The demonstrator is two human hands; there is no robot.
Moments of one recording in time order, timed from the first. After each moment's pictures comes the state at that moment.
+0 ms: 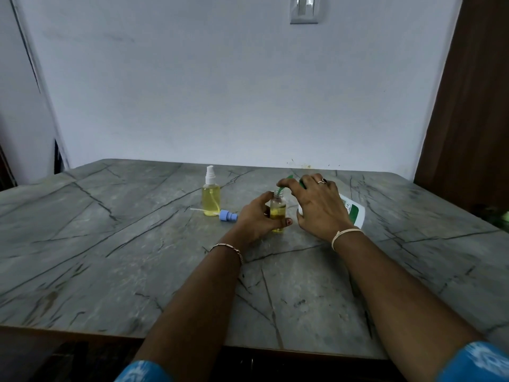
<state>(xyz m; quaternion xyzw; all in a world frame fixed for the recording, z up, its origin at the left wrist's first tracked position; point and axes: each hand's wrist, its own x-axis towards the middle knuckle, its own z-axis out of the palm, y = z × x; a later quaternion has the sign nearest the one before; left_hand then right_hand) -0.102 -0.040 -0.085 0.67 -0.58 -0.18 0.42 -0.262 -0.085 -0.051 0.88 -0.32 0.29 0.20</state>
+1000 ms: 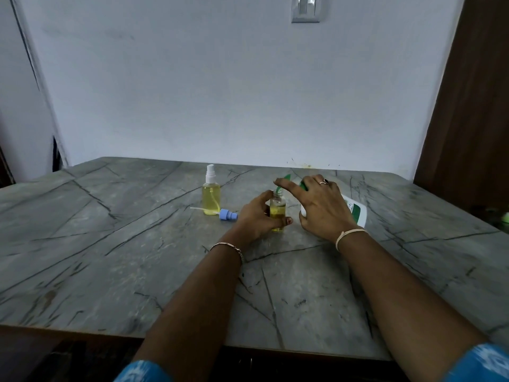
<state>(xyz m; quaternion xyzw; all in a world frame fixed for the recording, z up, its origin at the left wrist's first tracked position) -0.110 -0.029 -0.075 0.68 -0.57 -0.17 0.42 -0.267 -0.088 -0.053 0.88 -0.31 0.28 0.23</state>
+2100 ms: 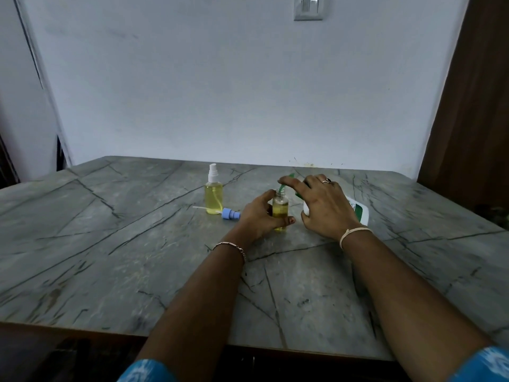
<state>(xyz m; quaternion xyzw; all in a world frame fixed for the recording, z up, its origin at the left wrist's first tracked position) -0.110 -0.028 -0.074 0.69 -0.58 -0.16 0.41 -0.268 -0.090 -0.053 0.89 -0.30 0.29 0.18</state>
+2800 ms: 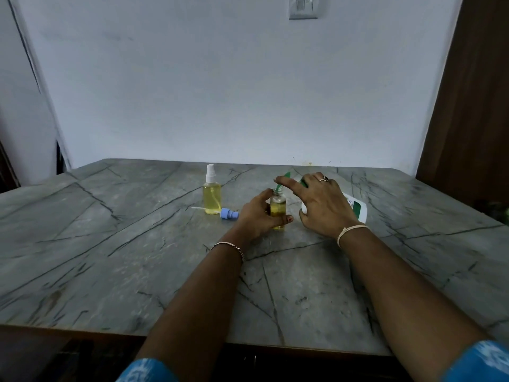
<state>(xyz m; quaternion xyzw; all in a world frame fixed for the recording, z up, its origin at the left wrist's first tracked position) -0.111 -0.027 -0.074 0.68 -0.58 -0.16 0.42 -0.268 -0.090 -0.053 0.89 -0.30 0.29 0.20</state>
